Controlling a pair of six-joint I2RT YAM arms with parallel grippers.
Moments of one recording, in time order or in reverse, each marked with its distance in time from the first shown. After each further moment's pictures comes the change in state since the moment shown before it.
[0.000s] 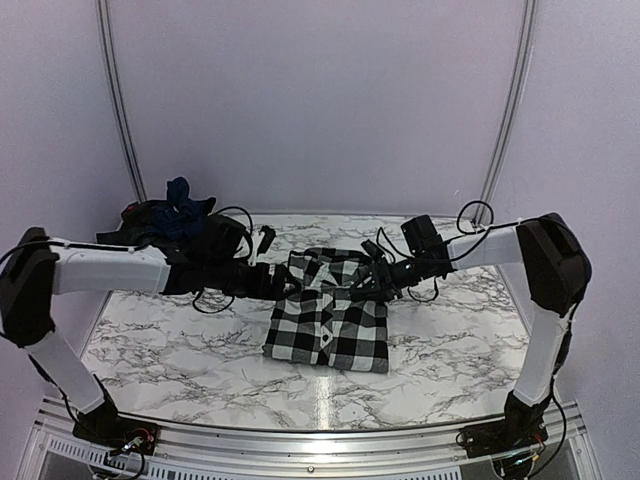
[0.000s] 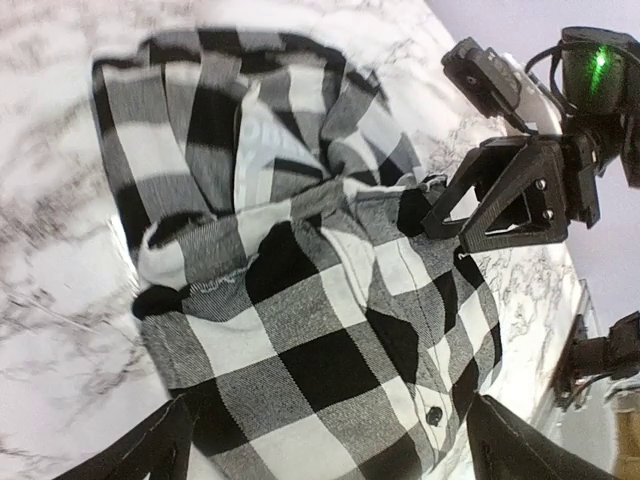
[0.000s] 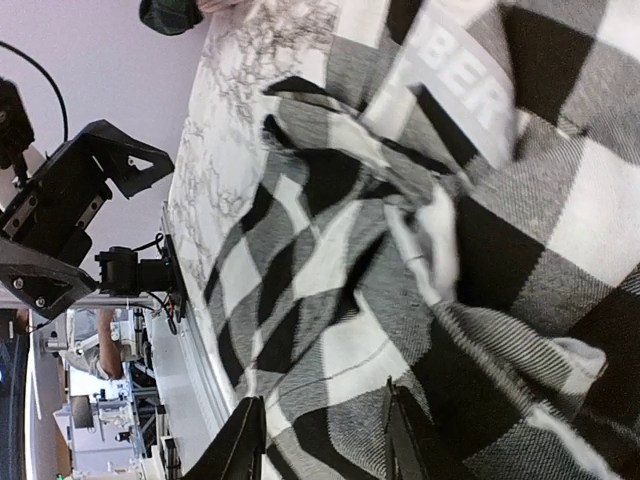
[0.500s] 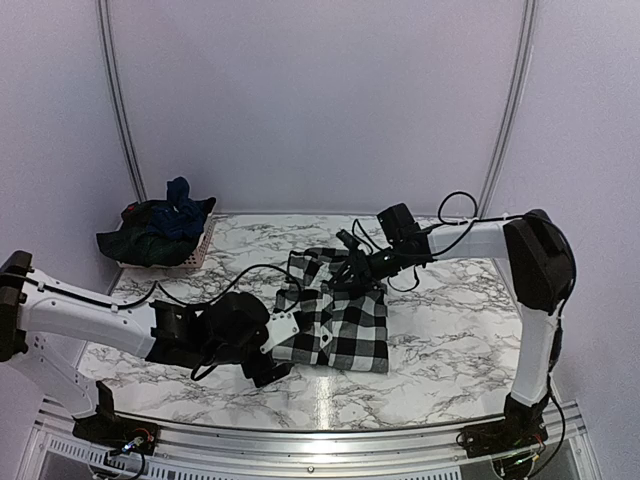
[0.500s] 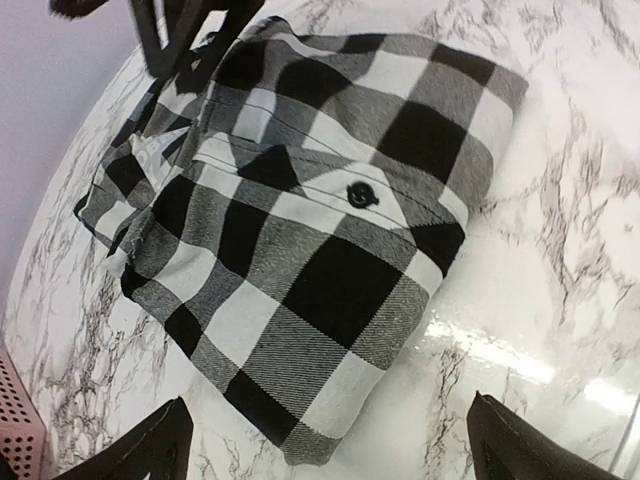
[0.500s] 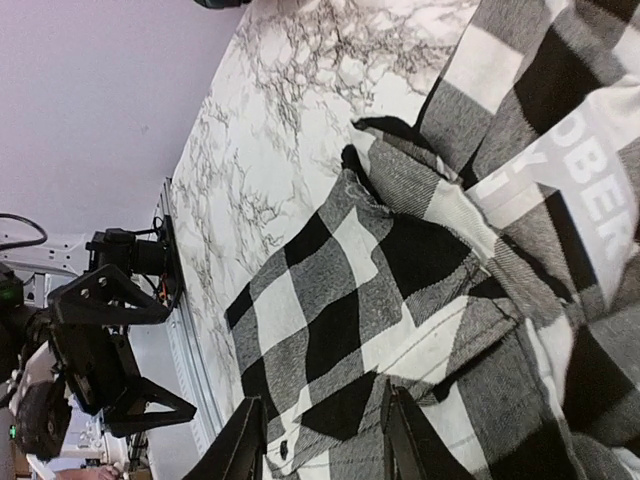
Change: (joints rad) left arm -0.452 -0.260 -0.225 -0.097 -0.584 0.694; right arm 0.083 0.011 0.193 -0.115 0.030 -0.104
